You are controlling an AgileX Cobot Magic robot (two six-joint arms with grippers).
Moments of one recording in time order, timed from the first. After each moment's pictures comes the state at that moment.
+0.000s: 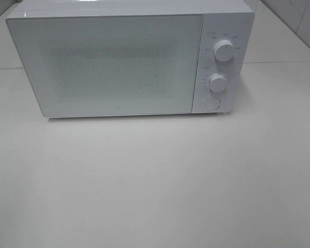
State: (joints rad) left arm -0.06 0.00 -0.54 -0.14 1.15 0.10; right arm 0.10 -0.01 -0.51 0.00 1.01 0.01
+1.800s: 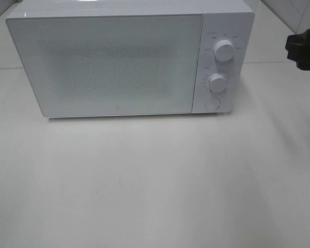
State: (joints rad) left arm -0.06 0.00 -0.50 -0.11 1.05 0.09; right arm 0.10 1.25 -0.51 -0.01 -0.44 0.01
